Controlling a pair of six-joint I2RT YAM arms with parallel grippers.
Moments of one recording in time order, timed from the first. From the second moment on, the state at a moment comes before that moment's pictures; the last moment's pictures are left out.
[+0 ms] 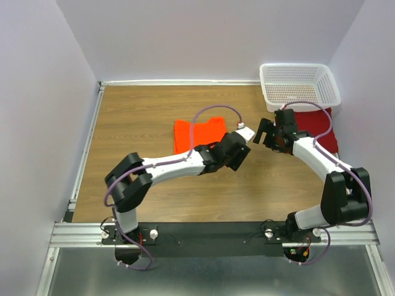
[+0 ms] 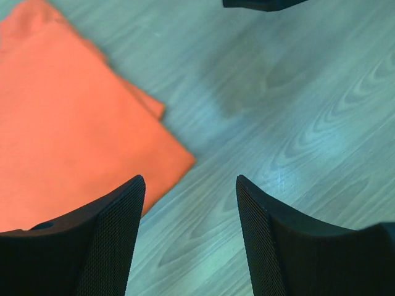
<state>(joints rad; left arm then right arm) -1.01 1.74 1.26 -0.19 -0.25 -0.21 0.19 1.47 0.95 -0.34 0.05 0.47</state>
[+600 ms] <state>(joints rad) -1.07 1.99 1.35 -0.27 -0.35 -0.09 0.19 1.26 0.78 -0.42 0.04 0.48</state>
